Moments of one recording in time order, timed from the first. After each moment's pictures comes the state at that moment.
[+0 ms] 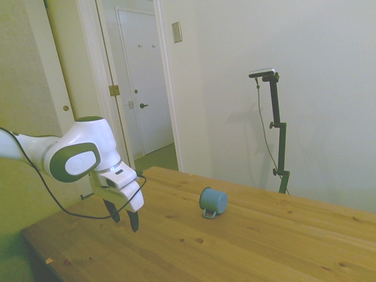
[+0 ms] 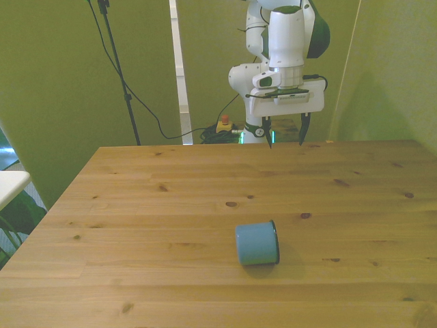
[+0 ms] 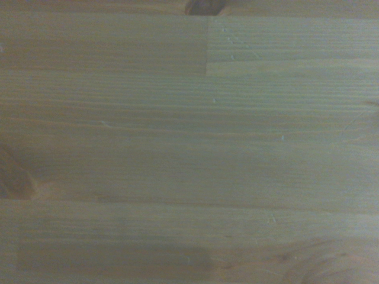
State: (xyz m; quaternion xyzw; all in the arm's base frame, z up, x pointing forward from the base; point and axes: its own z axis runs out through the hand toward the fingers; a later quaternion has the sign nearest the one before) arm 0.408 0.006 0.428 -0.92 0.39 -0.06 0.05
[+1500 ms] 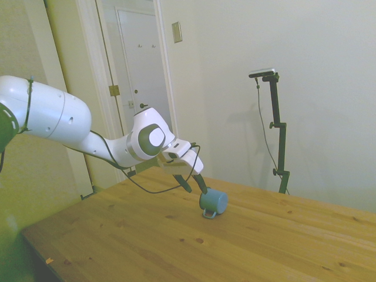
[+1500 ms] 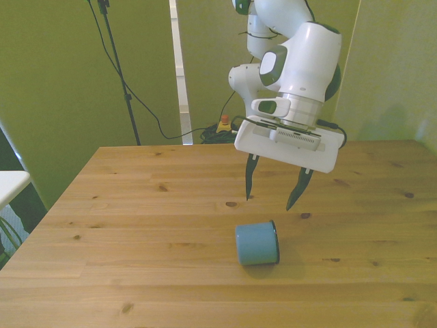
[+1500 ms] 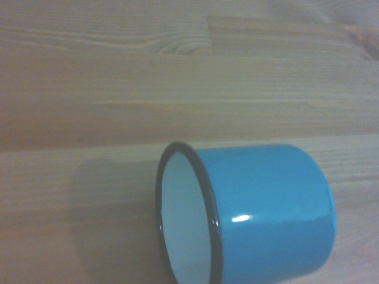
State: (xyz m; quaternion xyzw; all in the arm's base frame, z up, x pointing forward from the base) arm 0.637 -0.030 0.432 -0.86 0.45 -0.23 -0.06
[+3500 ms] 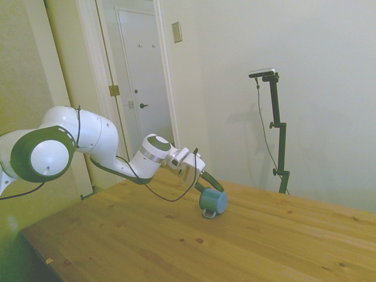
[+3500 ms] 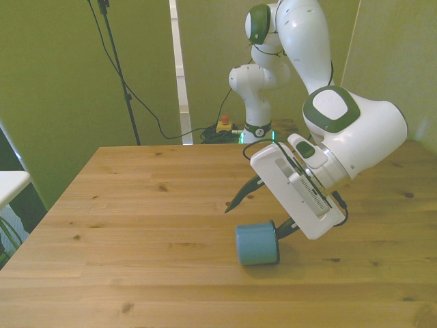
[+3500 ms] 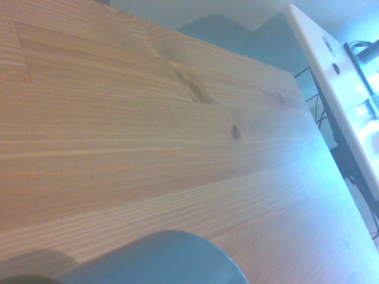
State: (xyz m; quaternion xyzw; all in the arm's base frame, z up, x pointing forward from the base) arm 0.708 -0.007 0.362 -0.74 0.48 -0.32 -0.34
